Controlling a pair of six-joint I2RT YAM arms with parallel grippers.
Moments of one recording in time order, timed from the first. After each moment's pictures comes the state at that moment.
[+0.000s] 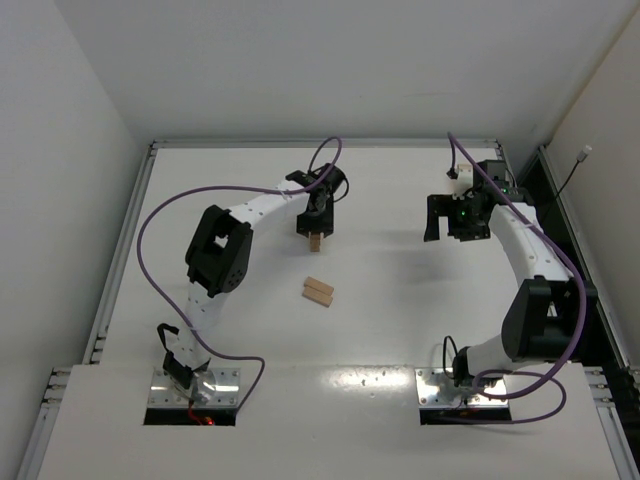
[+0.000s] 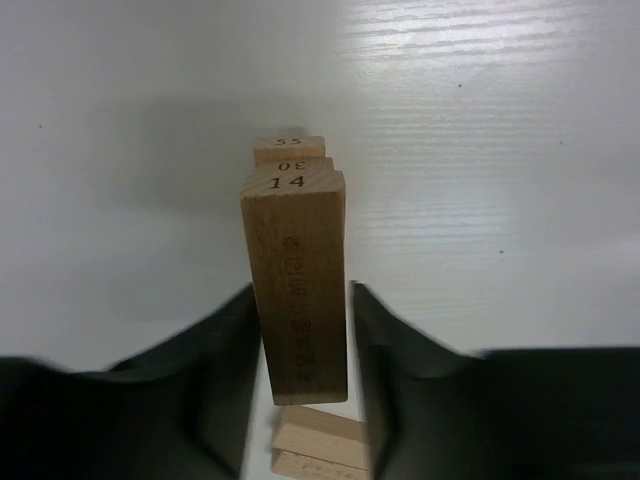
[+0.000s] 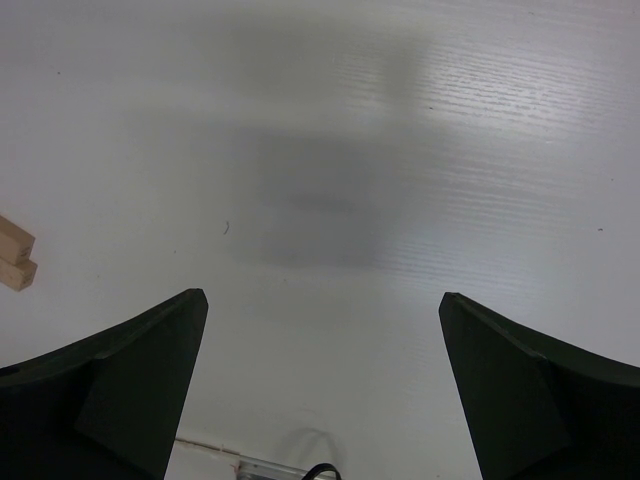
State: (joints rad) left arm -0.61 2.20 1.83 -0.83 -0.21 -0.60; right arm -0.08 1.48 1.15 -0.77 -0.22 -0.08
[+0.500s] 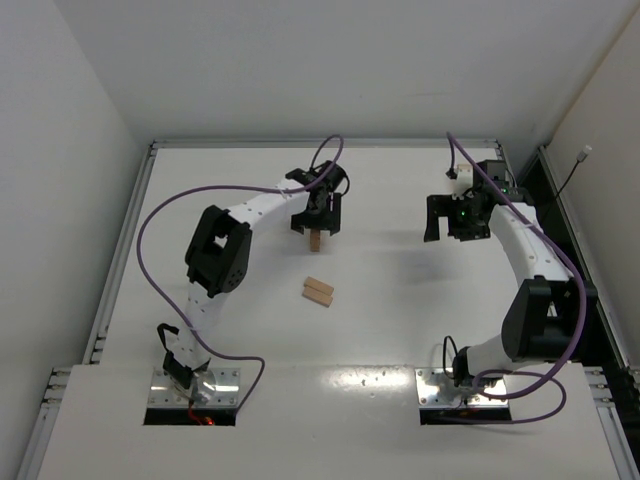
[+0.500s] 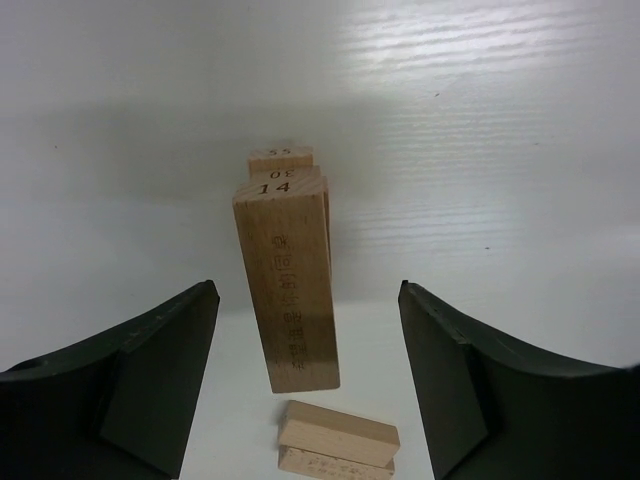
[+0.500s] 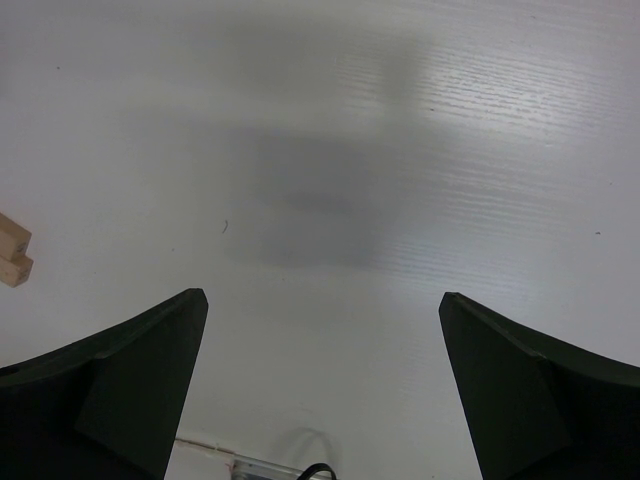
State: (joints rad) left arm -0.62 2.19 1.84 -0.83 -0.20 -0.56; right arm -0.07 1.48 1.15 -0.77 -0.22 -0.10
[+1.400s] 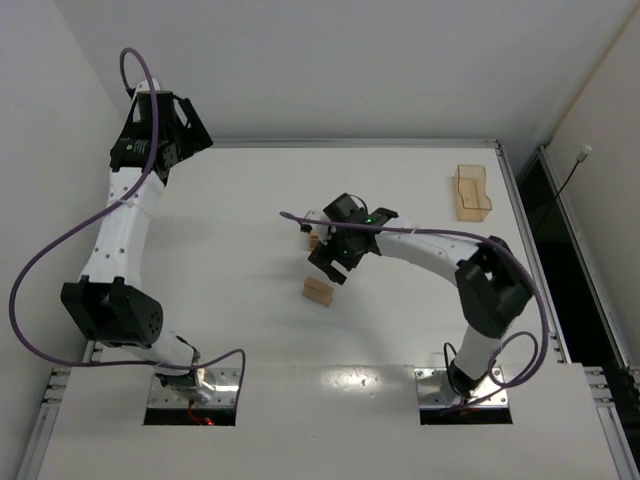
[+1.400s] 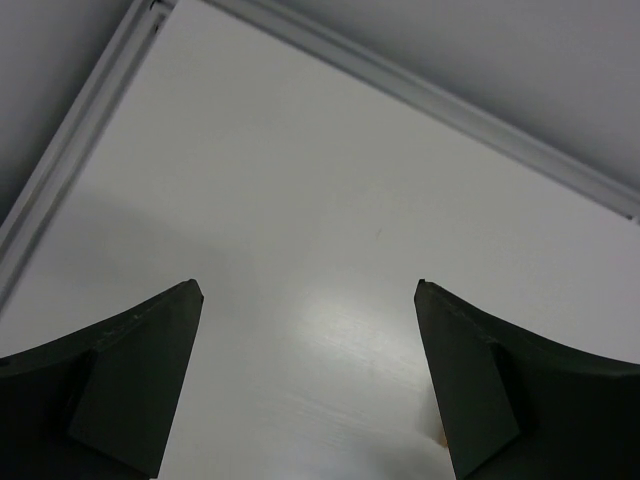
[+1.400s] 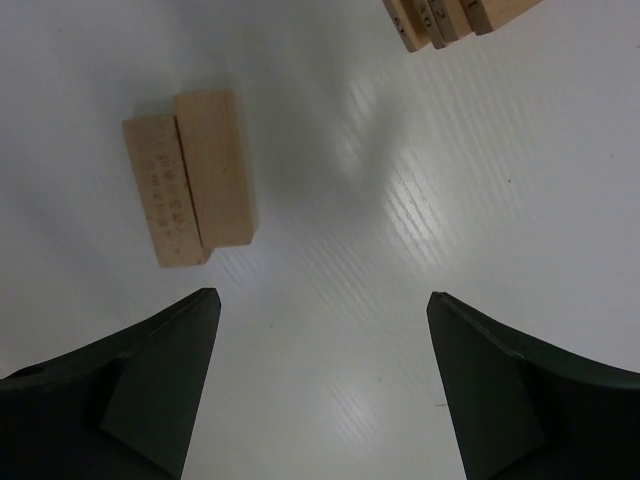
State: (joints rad) left arm -0.03 1.55 1.75 -0.70 -0.28 -0.43; right arm 0.71 1.73 1.22 -0.56 -0.11 -0.29
